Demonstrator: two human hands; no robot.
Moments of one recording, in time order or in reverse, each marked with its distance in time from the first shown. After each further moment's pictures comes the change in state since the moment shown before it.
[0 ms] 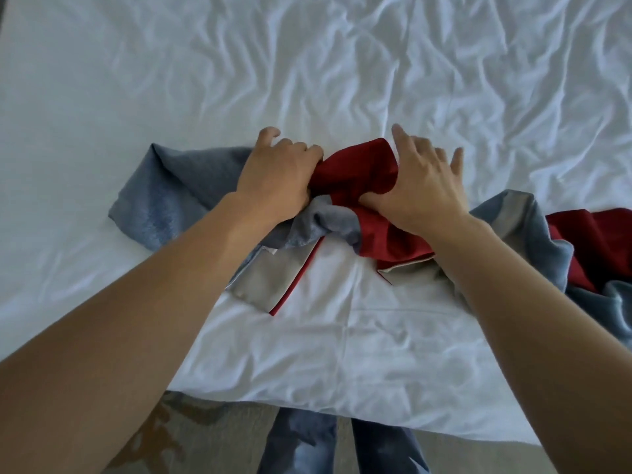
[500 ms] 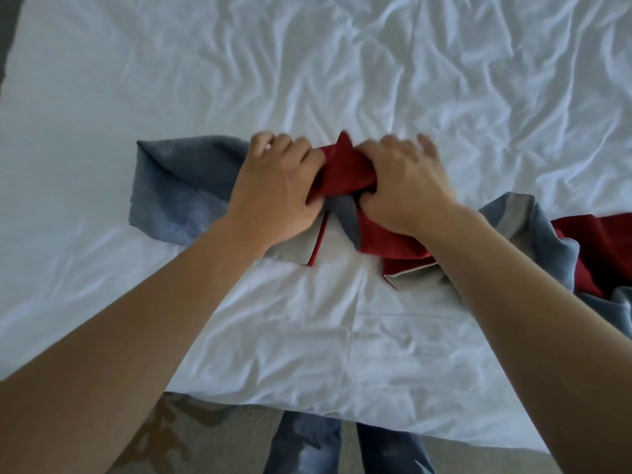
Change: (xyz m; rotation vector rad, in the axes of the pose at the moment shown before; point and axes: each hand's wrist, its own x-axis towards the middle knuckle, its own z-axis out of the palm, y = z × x) left_hand -0.024 0.002 -0.011 0.023 0.253 0.018; right_hand 0.006 -0.023 -0.013 -0.077 0.015 -0.277
